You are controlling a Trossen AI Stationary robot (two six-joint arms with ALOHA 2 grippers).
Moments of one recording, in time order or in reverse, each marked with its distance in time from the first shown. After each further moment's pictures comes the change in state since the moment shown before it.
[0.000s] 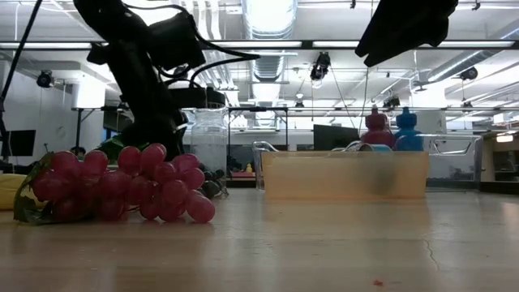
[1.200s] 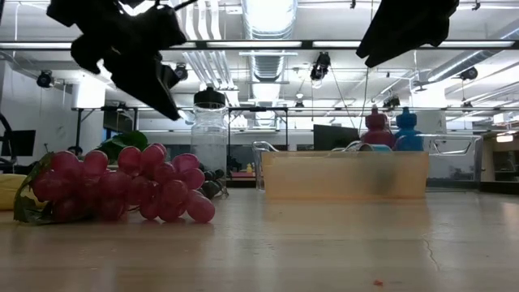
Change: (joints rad) left arm -0.159 -0.268 -0.016 -0.019 0.141 -0.037; right arm 0.000 0.001 0.002 -0.014 -0.001 0.003
